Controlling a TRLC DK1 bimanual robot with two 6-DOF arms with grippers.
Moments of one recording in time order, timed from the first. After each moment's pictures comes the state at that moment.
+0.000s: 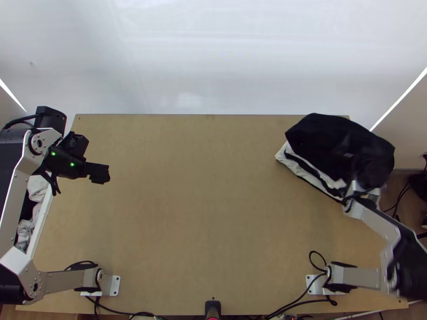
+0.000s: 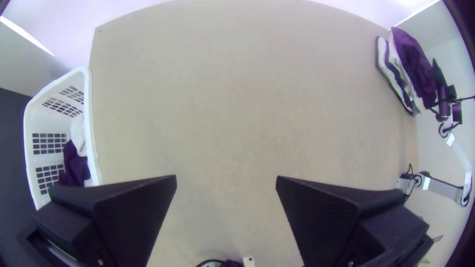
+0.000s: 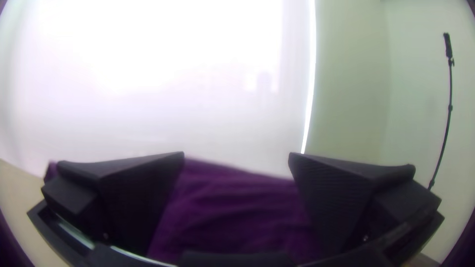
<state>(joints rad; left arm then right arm) 0.07 1.40 1.61 -1.49 0.12 0.19 -0.21 1.40 0.57 0.93 0.13 -0.08</state>
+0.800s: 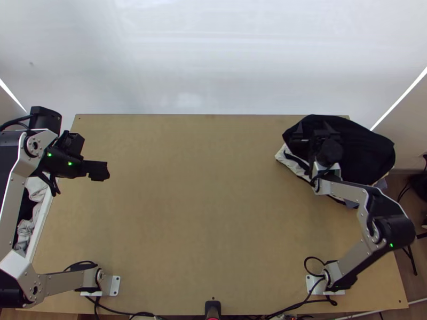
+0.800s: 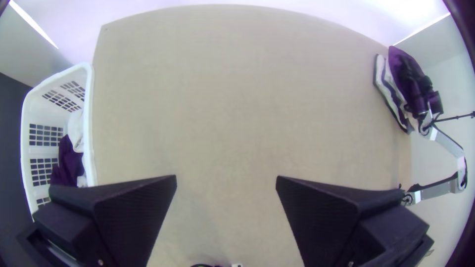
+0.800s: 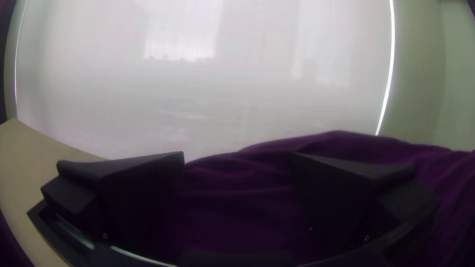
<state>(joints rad) 0.08 1.38 1.60 -1.46 0.15 0.13 0.09 1.79 0.80 0.98 0.19 -0.13</state>
